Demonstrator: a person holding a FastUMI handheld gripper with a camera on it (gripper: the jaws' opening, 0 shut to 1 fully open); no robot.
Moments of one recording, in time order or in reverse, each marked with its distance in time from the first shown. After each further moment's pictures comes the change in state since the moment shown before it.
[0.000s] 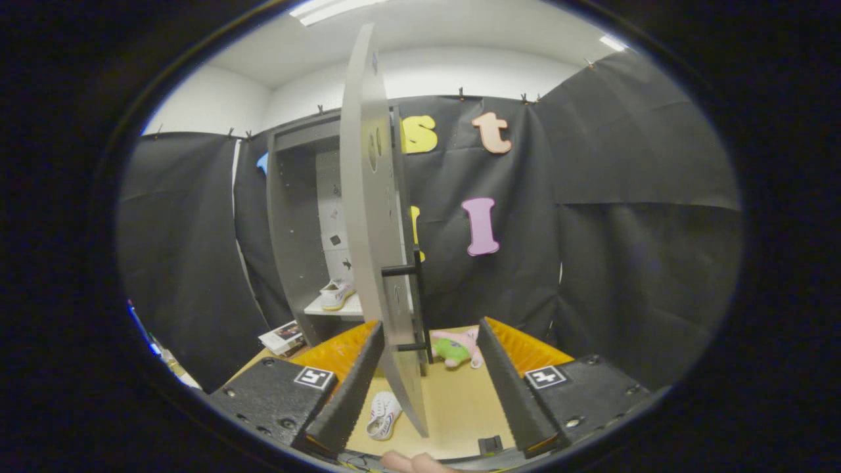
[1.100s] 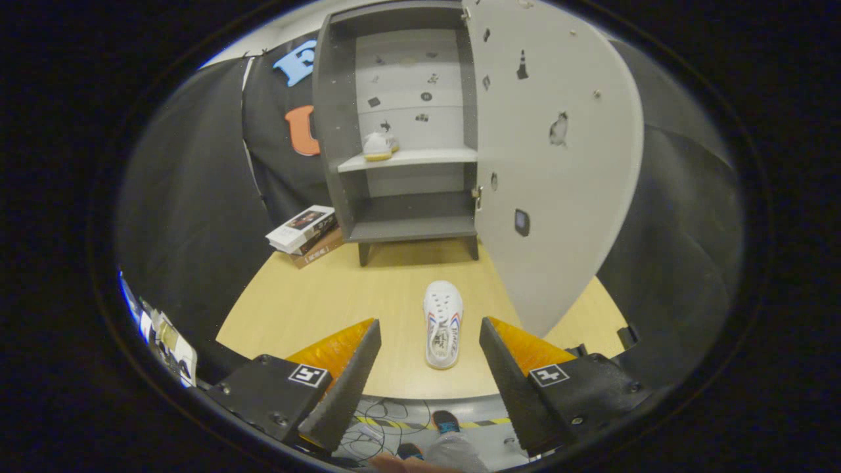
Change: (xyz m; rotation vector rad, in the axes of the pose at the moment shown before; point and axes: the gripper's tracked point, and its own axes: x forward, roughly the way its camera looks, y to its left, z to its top) arm 0.033 0.168 -0.263 -0.057 0.487 0.031
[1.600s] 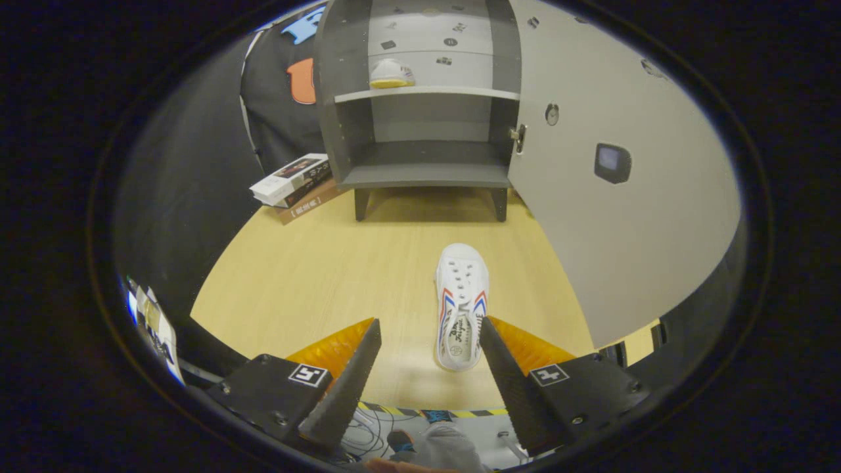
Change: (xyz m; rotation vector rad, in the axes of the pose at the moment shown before) arm 0.114 0.009 -0.046 -0.051 0.188 0.010
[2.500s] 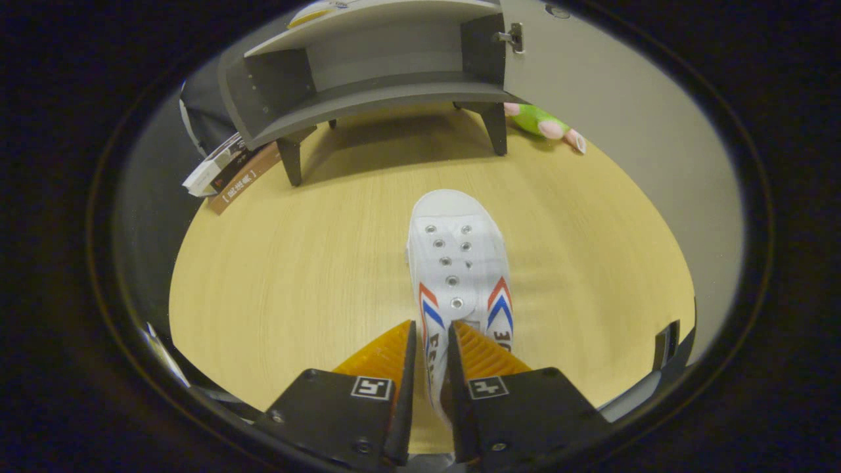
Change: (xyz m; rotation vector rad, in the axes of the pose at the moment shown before) arm 0.140 -0.020 -0.029 0.169 0.207 -0.034
